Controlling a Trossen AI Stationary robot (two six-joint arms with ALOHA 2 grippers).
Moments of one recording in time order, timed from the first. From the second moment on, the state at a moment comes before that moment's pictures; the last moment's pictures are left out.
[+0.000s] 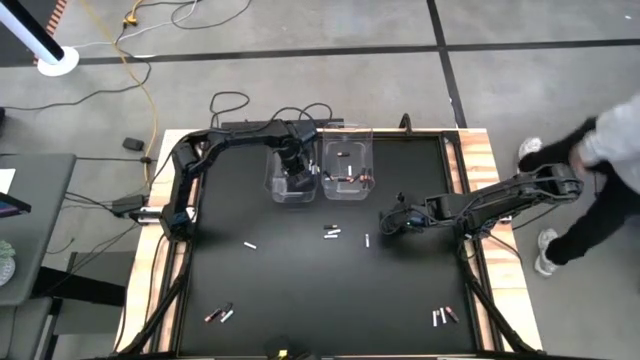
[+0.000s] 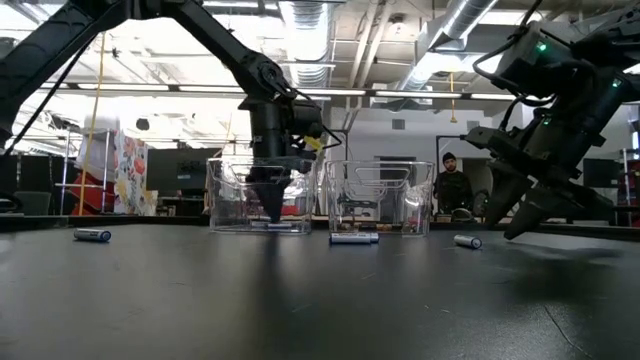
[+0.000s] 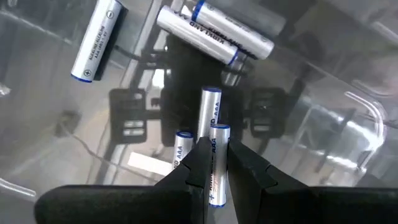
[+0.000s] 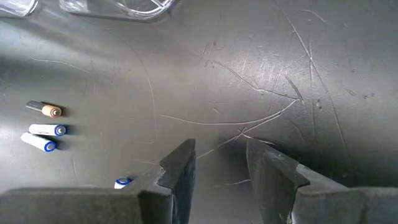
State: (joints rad) left arm 0.56 2.08 1.56 -0.87 0.04 0.11; right arm 0.04 1.20 0.39 -0.20 0.29 1.36
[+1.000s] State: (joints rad) left arm 0.55 1.88 1.68 -0.98 -0.03 -0.01; right arm 0.06 1.20 0.39 -0.20 0.29 1.23
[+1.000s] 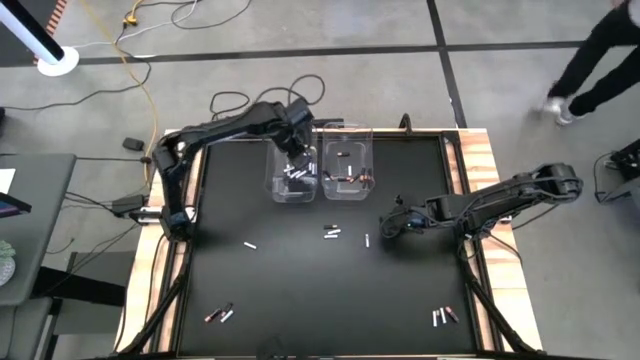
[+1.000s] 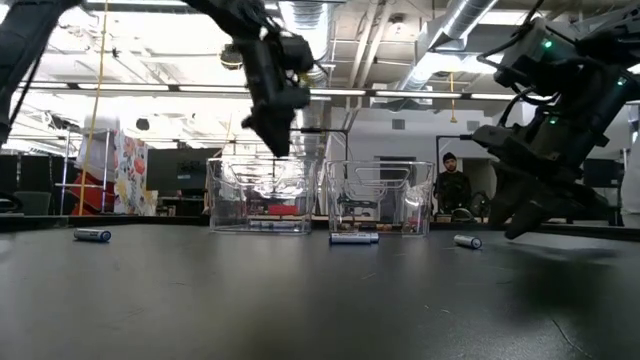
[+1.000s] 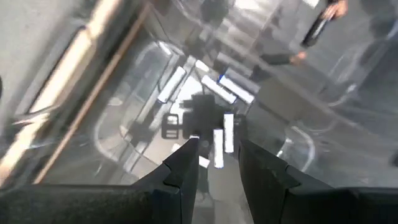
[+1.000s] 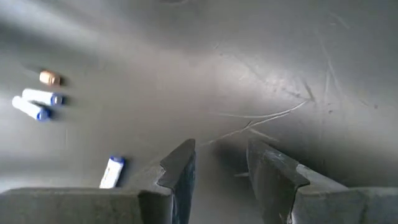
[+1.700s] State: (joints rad) left arm 0.44 1.63 1.68 -1.56 -0.11 -0.19; right arm 0.16 1.20 0.39 -0.22 0.29 1.05
